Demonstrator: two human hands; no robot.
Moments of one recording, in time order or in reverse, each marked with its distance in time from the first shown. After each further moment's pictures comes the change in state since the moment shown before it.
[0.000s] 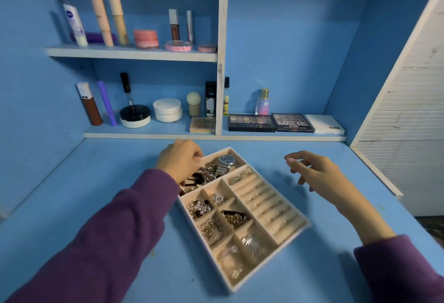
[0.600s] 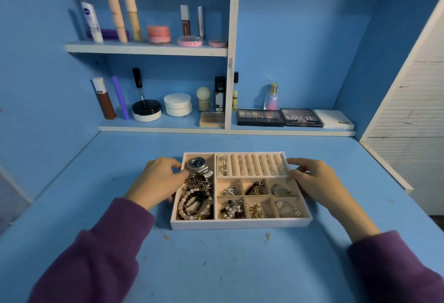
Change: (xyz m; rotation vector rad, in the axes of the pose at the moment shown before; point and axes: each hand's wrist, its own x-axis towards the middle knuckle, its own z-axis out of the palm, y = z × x) left_hand -0.060 -0.038 -0.008 -0.283 -0.066 -0.238; right_hand -0.011 -0.002 0.027 -0.098 0.008 0.043
